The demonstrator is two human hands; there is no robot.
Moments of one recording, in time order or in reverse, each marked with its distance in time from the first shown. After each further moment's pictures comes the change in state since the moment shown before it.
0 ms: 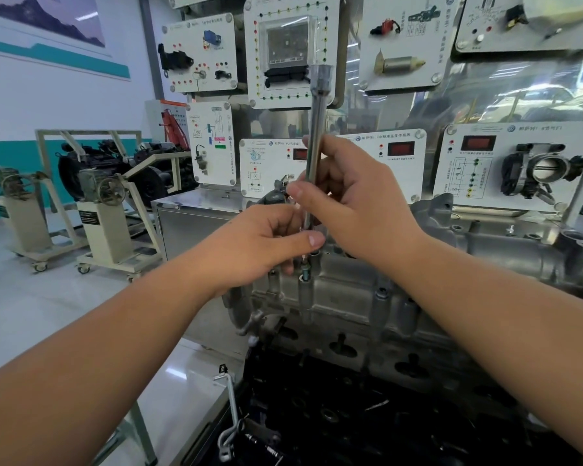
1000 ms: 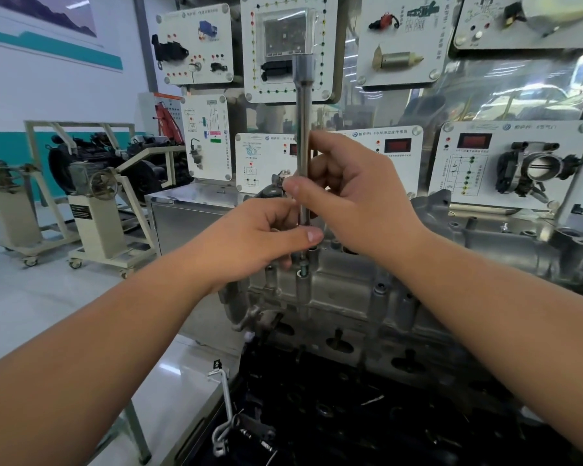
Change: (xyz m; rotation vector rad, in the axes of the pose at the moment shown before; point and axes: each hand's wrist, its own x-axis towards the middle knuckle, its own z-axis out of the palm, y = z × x) left_hand 0.002 -0.007 -0.003 0.005 0.025 -0.010; right_hand 0.003 0.003 0.000 0.060 -0.019 -0.017
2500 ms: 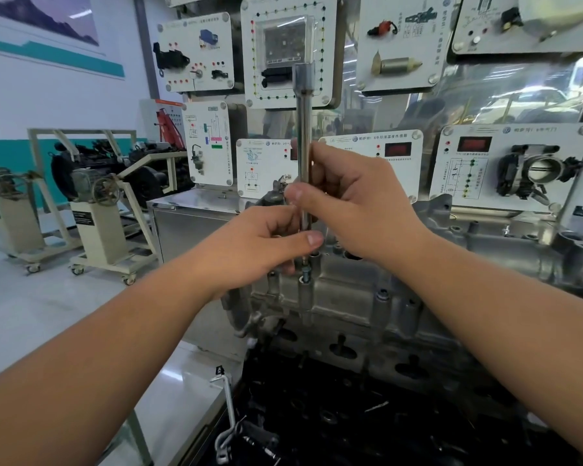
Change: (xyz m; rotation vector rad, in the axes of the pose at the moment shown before) left_hand -0.001 -0.002 -0.002 -0.087 -0.063 -0.008; right_hand 0.002 -0.001 -0.003 0.003 -0.067 -0.030
